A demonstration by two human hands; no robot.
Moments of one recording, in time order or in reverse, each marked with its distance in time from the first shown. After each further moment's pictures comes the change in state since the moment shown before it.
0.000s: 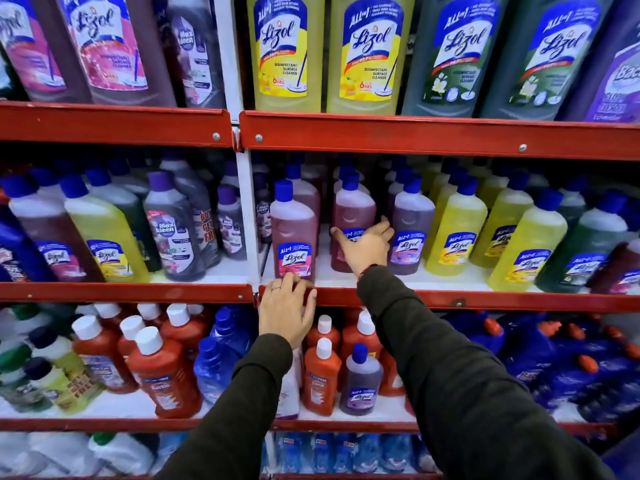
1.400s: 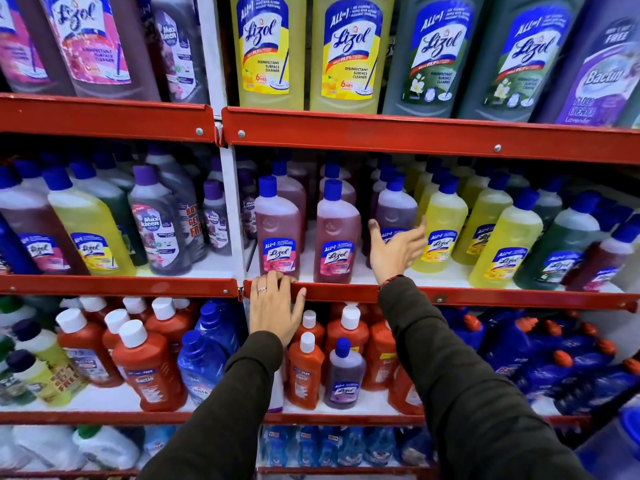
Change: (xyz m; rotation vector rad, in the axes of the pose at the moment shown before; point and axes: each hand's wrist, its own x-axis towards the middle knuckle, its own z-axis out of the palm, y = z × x) left_hand -0.007 0.016 0.007 0.073 -0.050 -0.139; right_hand 0.012 0.039 -0.050 0.206 0.303 0.094
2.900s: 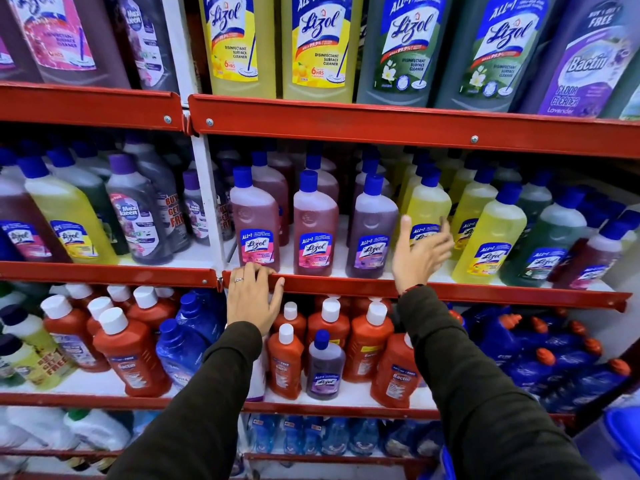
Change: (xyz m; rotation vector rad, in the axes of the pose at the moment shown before) left_hand -0.001 0.011 -0.001 0.001 -0.006 -0.068; right_hand 0.043 0.050 -0.054 -0.016 0.115 -0.083
